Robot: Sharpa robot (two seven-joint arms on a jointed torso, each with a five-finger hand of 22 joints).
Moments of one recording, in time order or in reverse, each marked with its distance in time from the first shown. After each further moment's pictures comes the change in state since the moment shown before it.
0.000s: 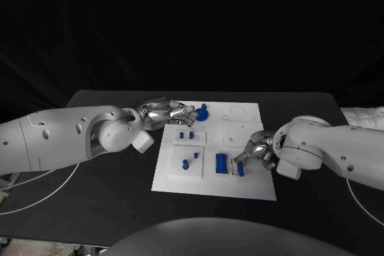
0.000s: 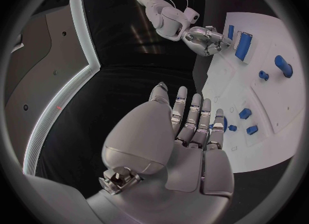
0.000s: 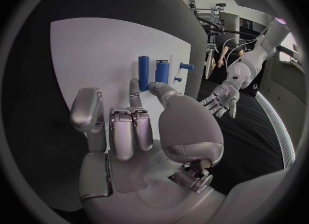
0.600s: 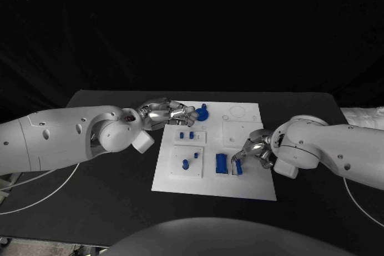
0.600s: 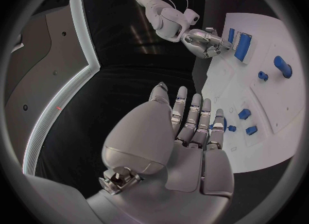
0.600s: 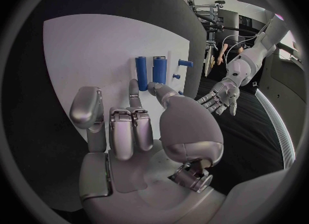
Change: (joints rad) left arm -0.001 0.000 0.000 0.000 -0.002 0.003 -0.003; left_hand 0.000 0.000 0.000 0.000 0.004 0.000 0.000 0.000 -0.001 0.000 0.000 0.000 -0.001 0.000 0.000 0.000 0.000 0.000 0.000 0.000 0.000 -0.001; right arm 0.000 0.015 0.000 -0.012 0.008 -0.022 0.001; right_hand -0.038 0.010 0.048 -0.043 -0.124 -0.021 0.000 -0.018 0.001 0.000 0.000 0.000 0.000 0.000 0.008 0.000 0.000 0.015 -0.007 0.007 -0.027 0.001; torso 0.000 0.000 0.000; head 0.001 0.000
